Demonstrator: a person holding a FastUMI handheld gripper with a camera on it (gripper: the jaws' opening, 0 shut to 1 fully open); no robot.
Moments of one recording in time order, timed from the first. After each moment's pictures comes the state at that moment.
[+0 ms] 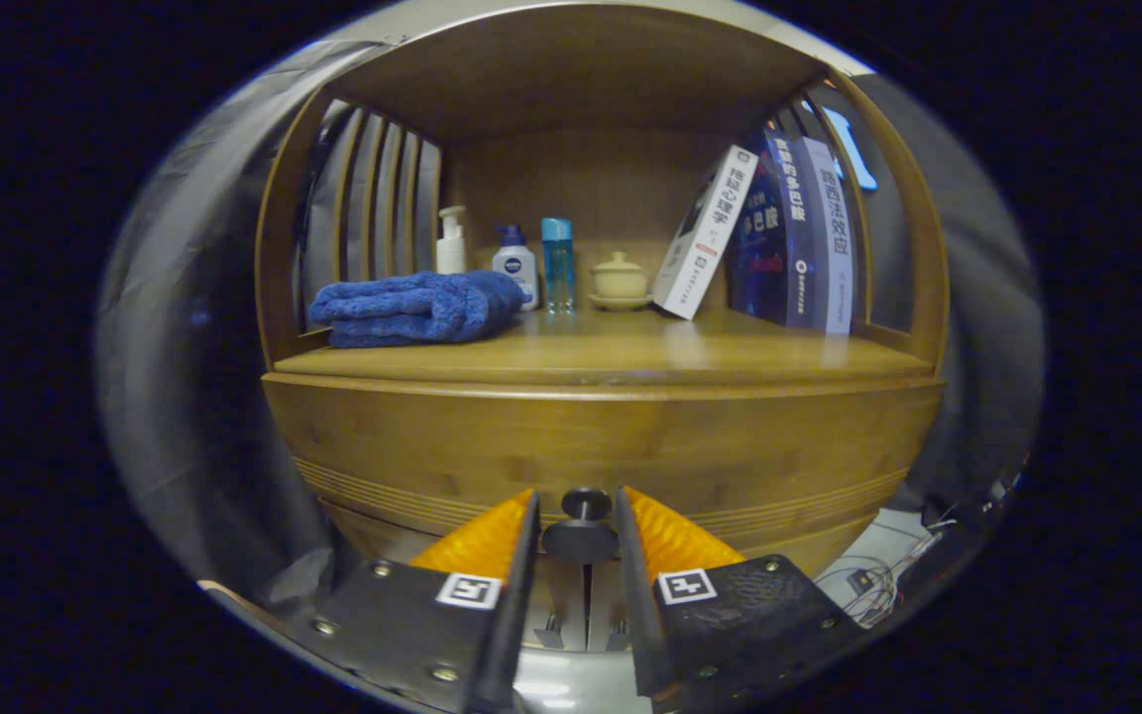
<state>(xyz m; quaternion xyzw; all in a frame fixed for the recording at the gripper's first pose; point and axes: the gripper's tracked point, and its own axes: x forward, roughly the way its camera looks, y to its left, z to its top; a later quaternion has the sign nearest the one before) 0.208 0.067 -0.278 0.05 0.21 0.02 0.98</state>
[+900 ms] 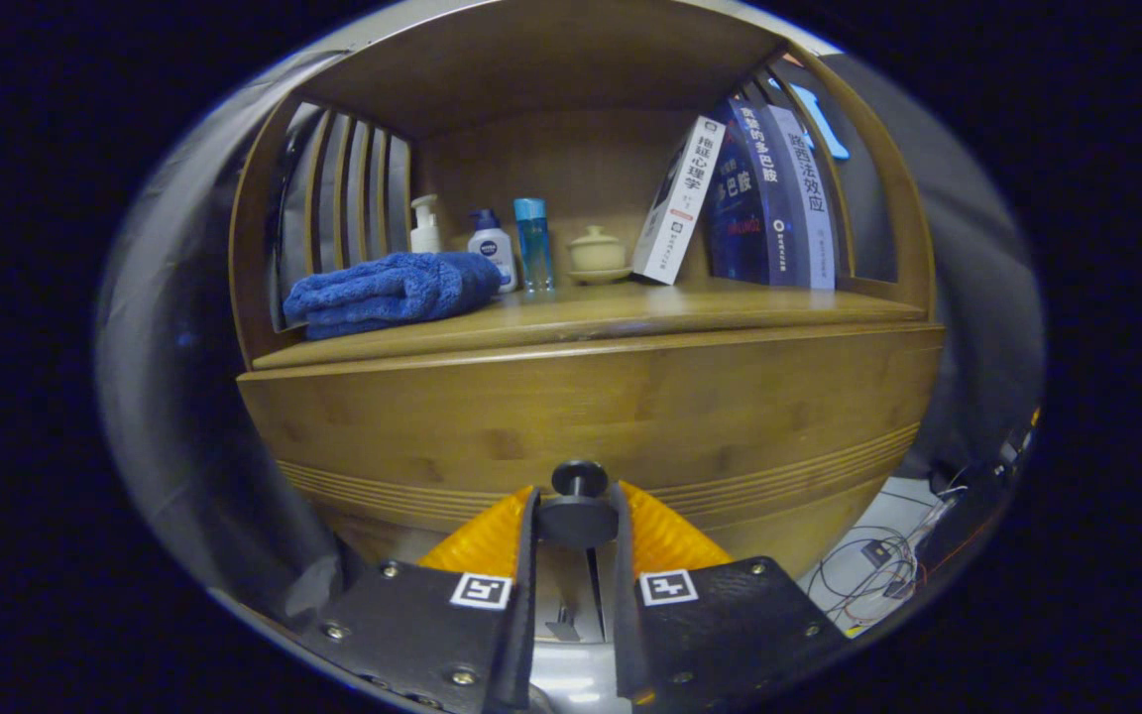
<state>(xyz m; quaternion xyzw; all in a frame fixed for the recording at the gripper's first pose) 0.202 0.060 -0.295 0.07 0.22 0.00 0.97</state>
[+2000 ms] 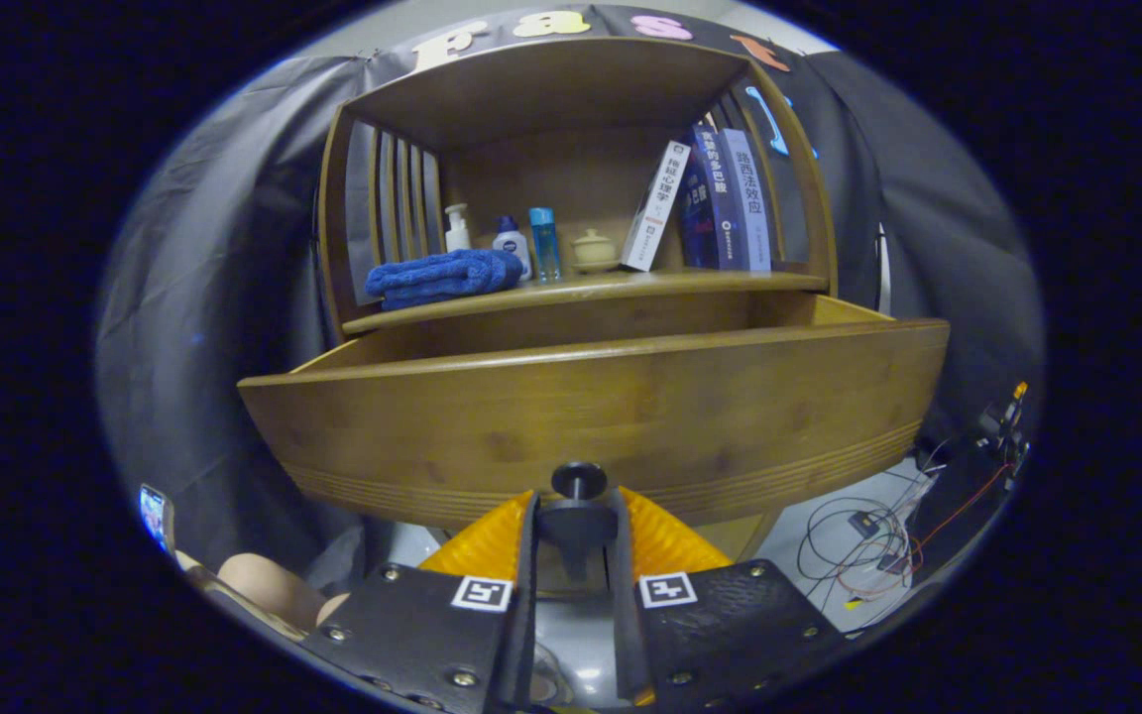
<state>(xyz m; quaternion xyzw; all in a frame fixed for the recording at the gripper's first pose) 0.059 0.062 -0.276 0.08 0.24 0.00 0.97</state>
